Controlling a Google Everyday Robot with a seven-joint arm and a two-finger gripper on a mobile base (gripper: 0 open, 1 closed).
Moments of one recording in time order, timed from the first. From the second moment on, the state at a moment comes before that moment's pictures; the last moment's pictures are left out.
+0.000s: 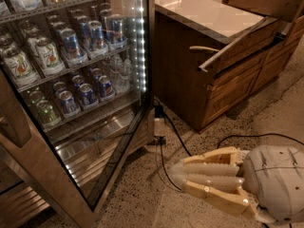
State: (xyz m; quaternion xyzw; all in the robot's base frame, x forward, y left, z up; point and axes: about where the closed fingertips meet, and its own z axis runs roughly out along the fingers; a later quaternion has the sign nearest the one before) arm 0.266 -0.049 0.946 -0.51 0.52 0.46 0.51
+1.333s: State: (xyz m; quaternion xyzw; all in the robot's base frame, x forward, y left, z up) arm 0.266 -0.049 0.946 -0.51 0.52 0.46 0.51
